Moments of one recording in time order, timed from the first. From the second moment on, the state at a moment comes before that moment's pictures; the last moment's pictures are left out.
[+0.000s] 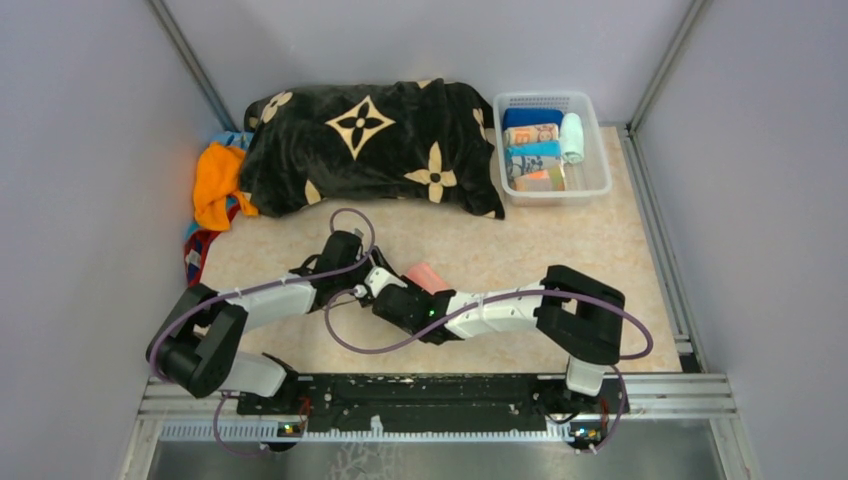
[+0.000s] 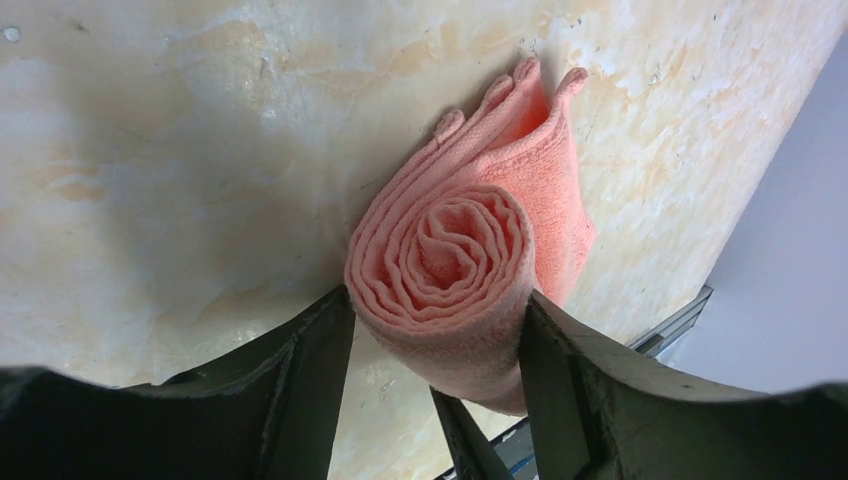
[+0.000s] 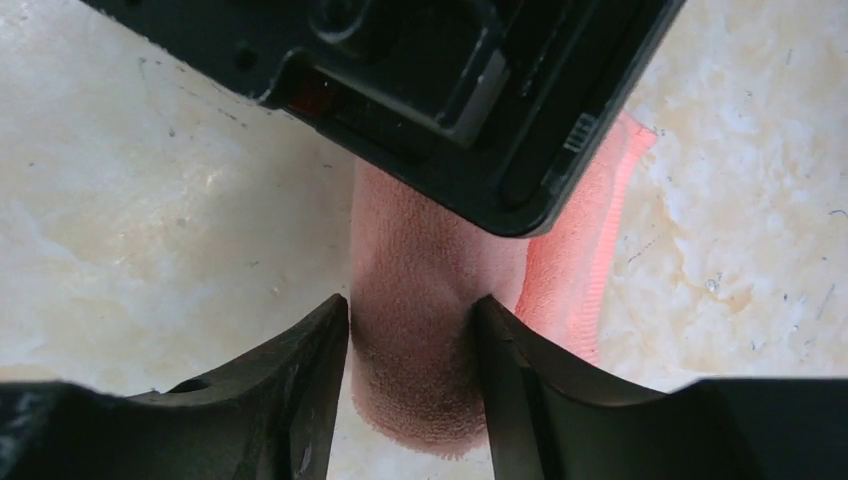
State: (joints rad) left arm -0.55 1.40 0.52 0.06 0.22 -0.99; right arm 1.27 1.75 1.00 -0.22 0.49 0.10
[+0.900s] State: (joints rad) left arm -0.54 1.15 0.44 -0.01 0.24 -1.01; right arm 0.72 1.70 0.73 0.25 -0.65 0.40
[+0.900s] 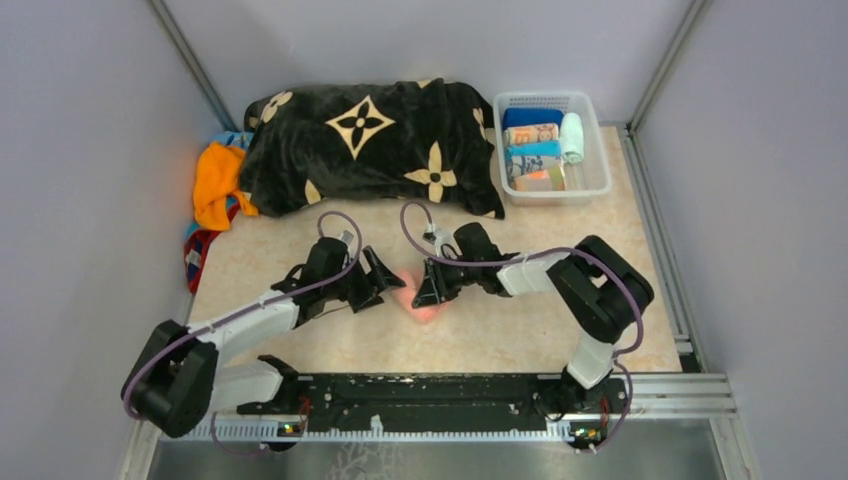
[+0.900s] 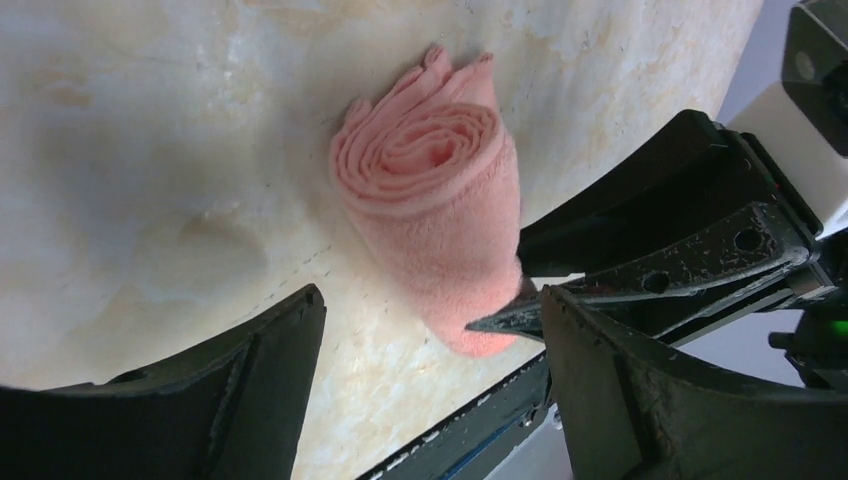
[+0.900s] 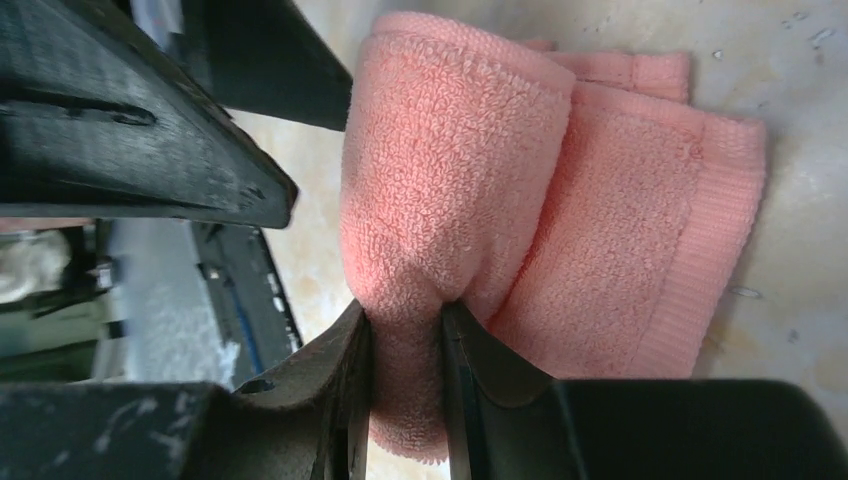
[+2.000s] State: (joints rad) left arm -0.58 1.56 0.61 0.12 0.32 -1.02; right arm 0.94 1.45 0.84 -0.15 -0.06 0.33
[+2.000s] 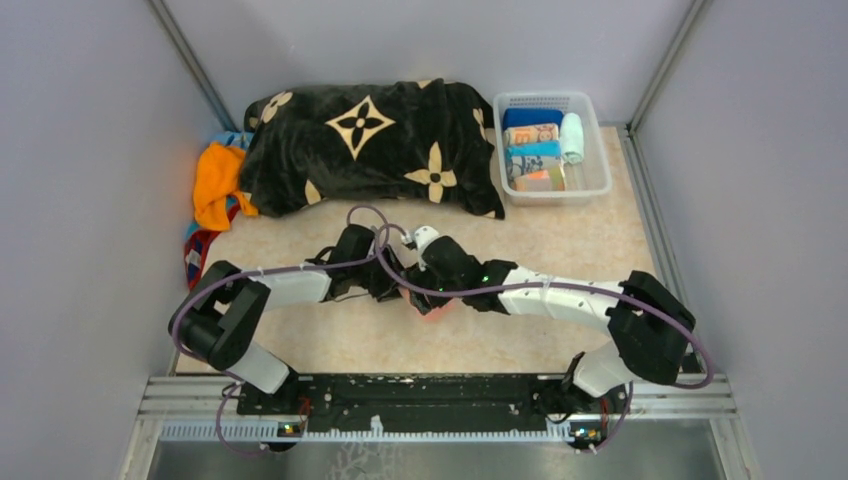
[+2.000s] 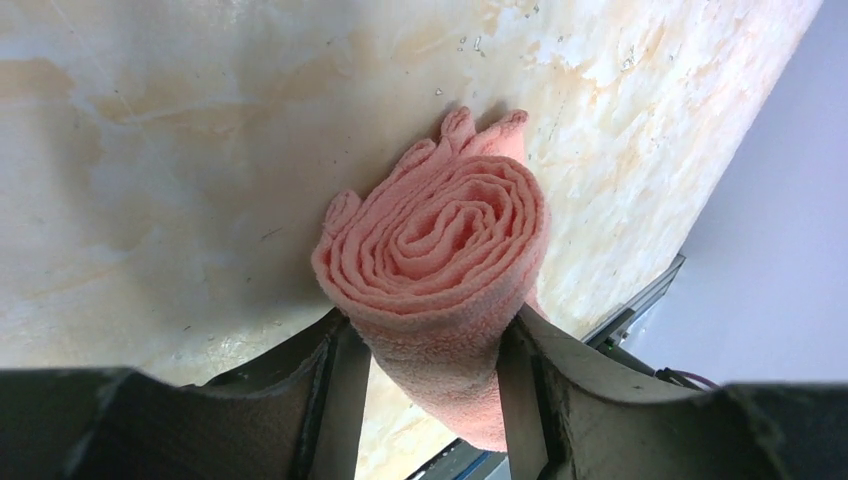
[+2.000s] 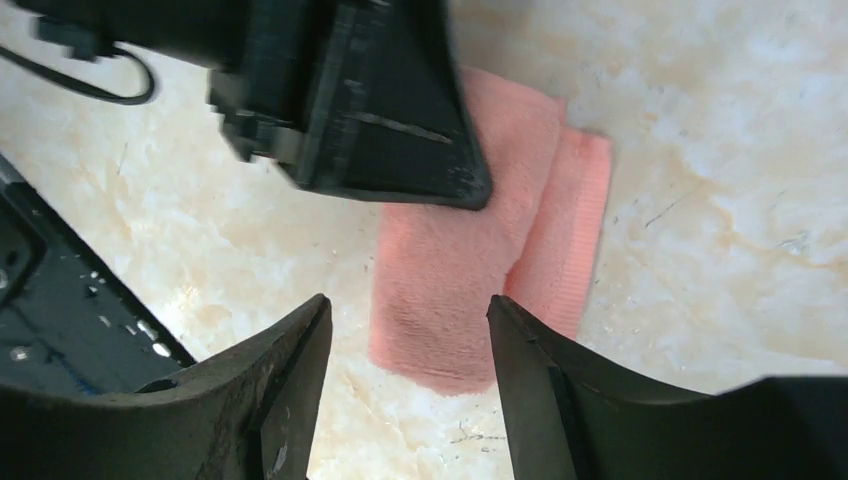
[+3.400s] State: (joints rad) left arm -0.60 1.46 0.59 0.06 0.25 -1.02; right arm 0.88 1.55 0.75 0.04 -0.20 0.21
